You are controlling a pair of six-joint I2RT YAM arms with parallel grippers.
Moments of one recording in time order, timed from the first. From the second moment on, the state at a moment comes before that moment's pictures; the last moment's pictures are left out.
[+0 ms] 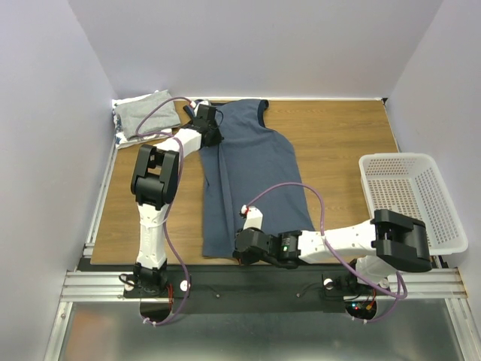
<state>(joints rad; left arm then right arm) -0.31 2.18 1.61 -0.19 -0.08 -0.57 1.39 1.53 0.79 -0.07 0.31 1.03</state>
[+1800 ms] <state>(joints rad) -0.10 2.19 1.66 -0.22 -0.05 -0.55 1.43 2.00 1.37 -0.39 0.48 0.76</state>
